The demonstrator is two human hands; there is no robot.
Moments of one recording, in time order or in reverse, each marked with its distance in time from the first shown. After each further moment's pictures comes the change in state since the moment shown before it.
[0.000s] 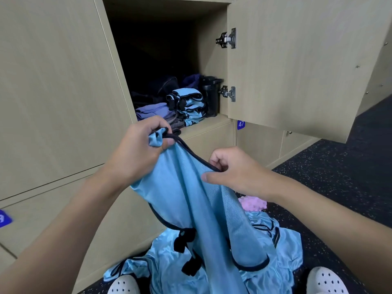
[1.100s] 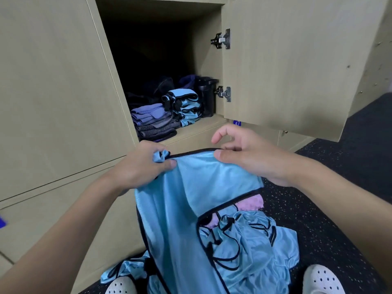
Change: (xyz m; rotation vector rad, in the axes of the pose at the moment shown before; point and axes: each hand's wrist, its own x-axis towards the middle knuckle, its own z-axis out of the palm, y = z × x) left_hand -0.005 -0.016 0.013 -0.008 -0.340 -0.290; right_hand -0.014 -0.017 -0.040 0.151 -0.044 0.035
